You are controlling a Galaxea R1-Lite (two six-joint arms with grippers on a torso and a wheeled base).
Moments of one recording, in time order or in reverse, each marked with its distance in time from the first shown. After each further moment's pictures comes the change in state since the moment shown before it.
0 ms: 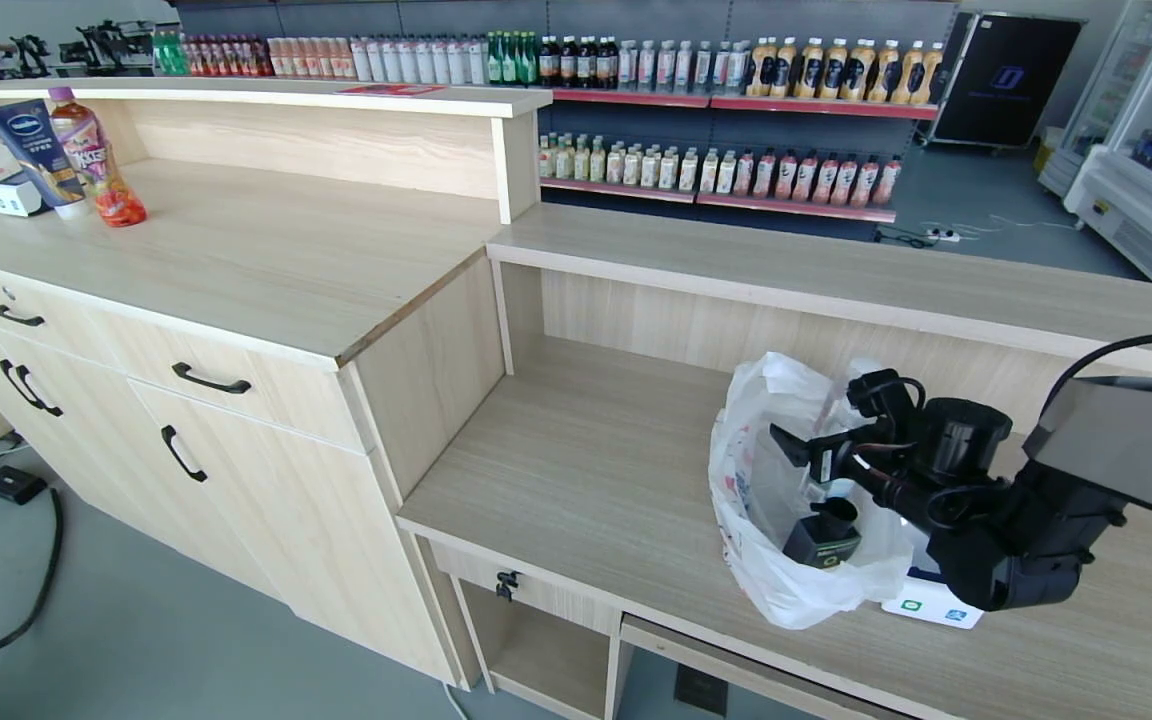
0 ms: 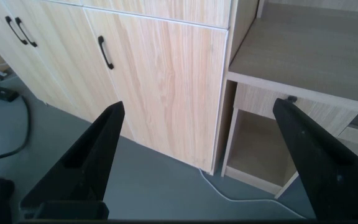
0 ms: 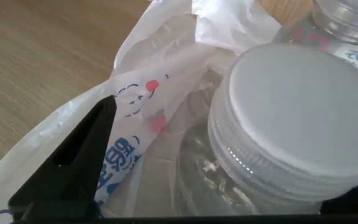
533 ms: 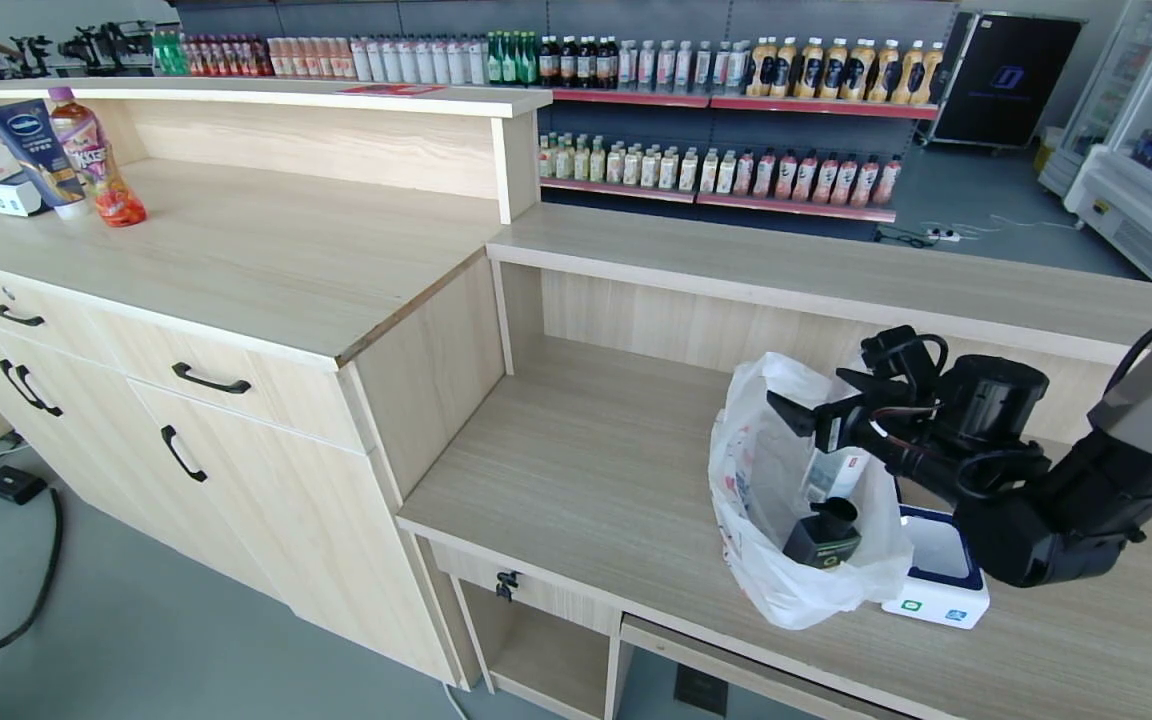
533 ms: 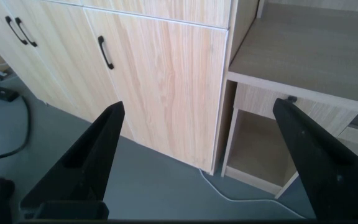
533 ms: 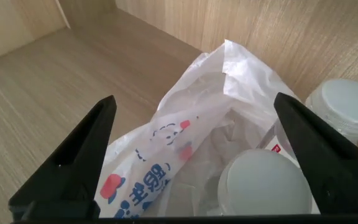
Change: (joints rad) left arm 0.000 0.000 0.000 0.000 0.000 0.000; right arm 0.025 -0.170 0.005 0.093 0.076 -0.003
